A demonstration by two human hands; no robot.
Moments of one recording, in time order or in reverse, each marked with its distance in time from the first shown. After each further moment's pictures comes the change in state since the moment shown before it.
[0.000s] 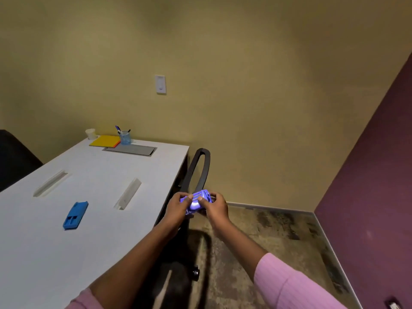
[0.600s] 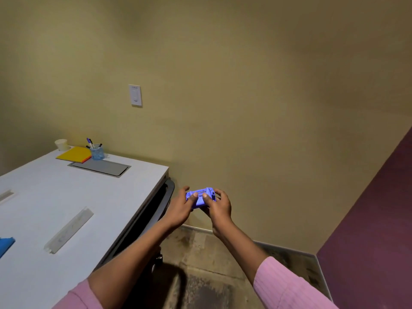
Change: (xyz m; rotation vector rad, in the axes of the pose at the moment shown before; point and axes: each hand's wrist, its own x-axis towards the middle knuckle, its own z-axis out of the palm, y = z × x) left_hand 0.238 0.058 0.211 0.385 0.003 0.178; right_hand 0.288 -0.078 -0.137 0.158 -0.018 -0.043
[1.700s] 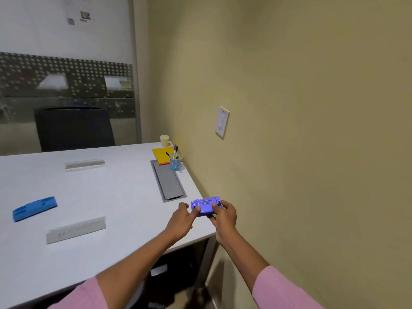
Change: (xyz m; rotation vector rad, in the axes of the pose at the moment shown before) left_hand 0.421 -0.096 -0.048 -0.027 0.690 -0.607; right_hand 0.488 0.014 0.260 -0.123 -0.724 0.345
